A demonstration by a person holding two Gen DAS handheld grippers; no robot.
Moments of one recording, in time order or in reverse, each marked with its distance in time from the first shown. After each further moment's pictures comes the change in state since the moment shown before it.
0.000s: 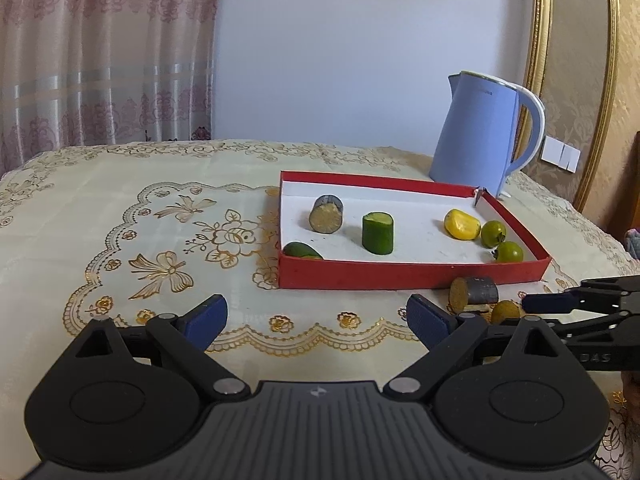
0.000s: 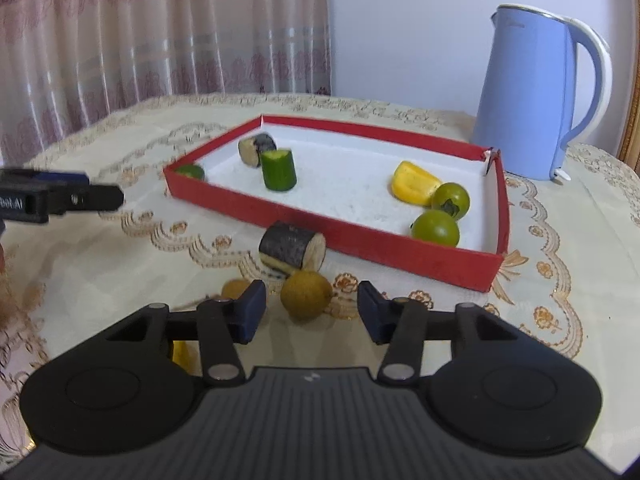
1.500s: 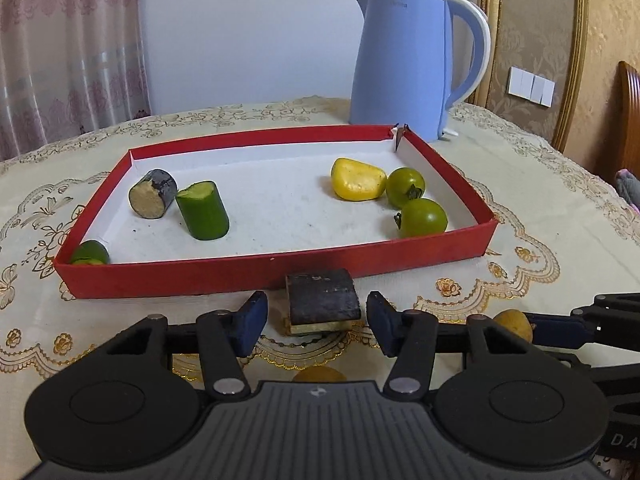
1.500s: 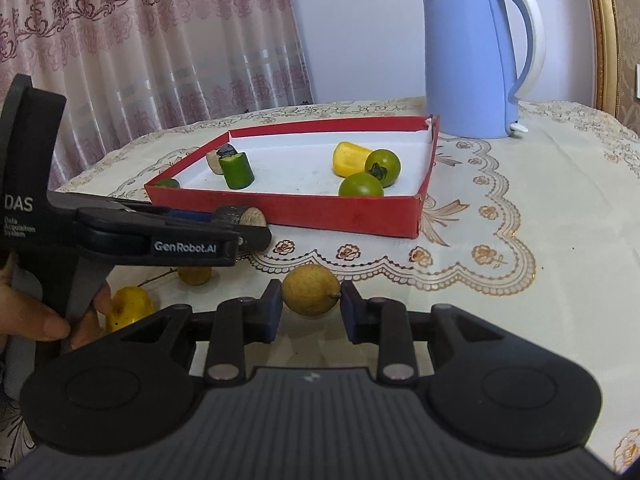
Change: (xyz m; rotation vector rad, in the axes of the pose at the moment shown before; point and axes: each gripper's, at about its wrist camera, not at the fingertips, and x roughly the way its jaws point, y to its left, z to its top) left arm 0.091 -0.140 -0.001 0.118 0.122 -0.031; right arm -0.034 -0.061 -0.044 0.173 -0.081 0.062
